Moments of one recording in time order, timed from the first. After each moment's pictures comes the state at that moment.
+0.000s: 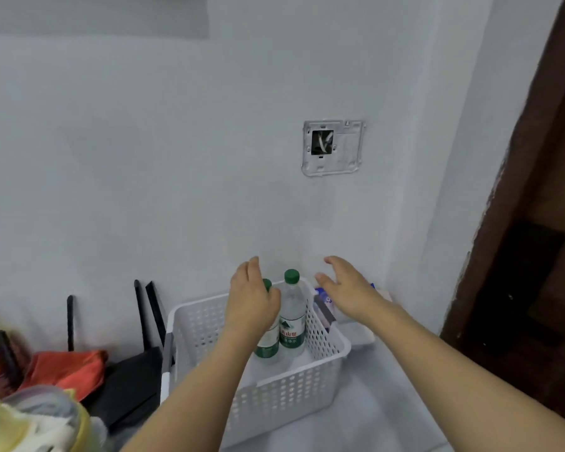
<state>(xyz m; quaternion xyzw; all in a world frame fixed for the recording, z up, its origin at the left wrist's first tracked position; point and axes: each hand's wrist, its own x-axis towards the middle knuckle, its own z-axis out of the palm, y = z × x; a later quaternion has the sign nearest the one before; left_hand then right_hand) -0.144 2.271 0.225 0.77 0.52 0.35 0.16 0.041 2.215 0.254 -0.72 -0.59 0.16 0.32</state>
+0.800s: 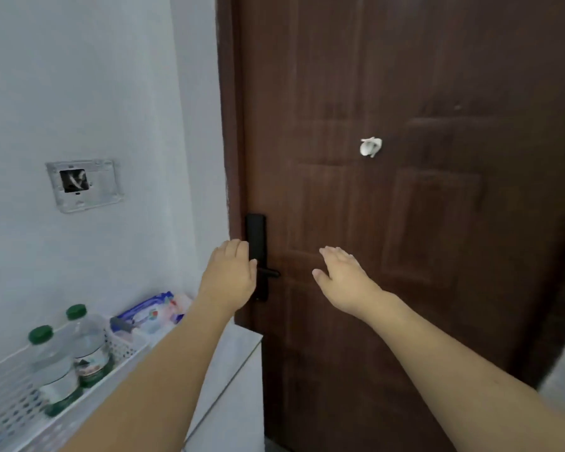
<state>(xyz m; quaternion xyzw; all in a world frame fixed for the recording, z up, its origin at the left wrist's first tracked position) 0.012 2.040 0.318 0.94 0.08 0.32 0.02 0.086 1.821 0.334 -0.92 -0.32 -0.09 0.22</state>
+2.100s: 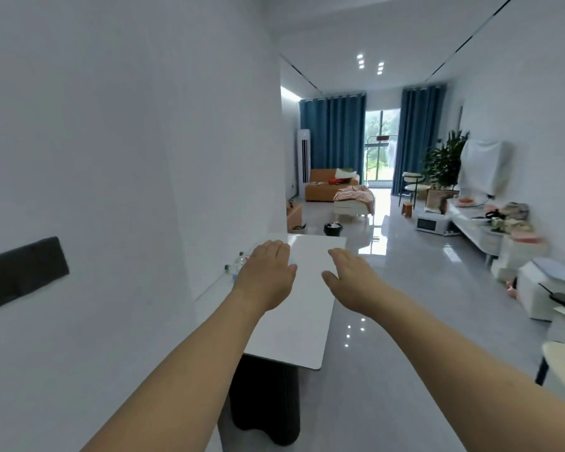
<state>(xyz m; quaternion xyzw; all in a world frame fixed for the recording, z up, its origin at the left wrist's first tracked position) -0.218 1.144 0.336 0.64 -0.72 0.15 0.21 -0.403 1.119 0.340 -0.82 0.52 -0.22 0.08</state>
